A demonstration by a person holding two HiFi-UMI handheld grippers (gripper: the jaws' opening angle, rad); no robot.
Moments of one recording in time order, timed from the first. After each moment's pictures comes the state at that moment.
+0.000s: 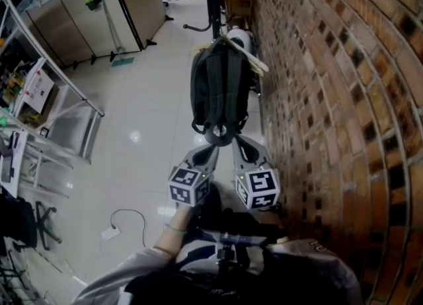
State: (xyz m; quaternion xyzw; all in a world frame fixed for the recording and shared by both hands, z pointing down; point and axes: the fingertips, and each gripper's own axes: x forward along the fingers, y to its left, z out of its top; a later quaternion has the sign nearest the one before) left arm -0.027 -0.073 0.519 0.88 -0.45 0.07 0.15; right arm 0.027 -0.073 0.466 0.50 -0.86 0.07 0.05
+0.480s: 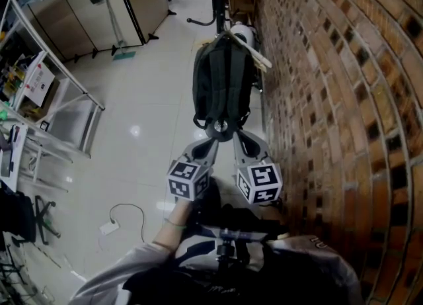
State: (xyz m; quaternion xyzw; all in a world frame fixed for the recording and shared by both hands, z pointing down) left arm -0.035 -0.078 0.518 0.87 -0.46 0.07 0.15; right arm 0.021 -0.078 0.468 0.49 -0.86 0.08 0.05
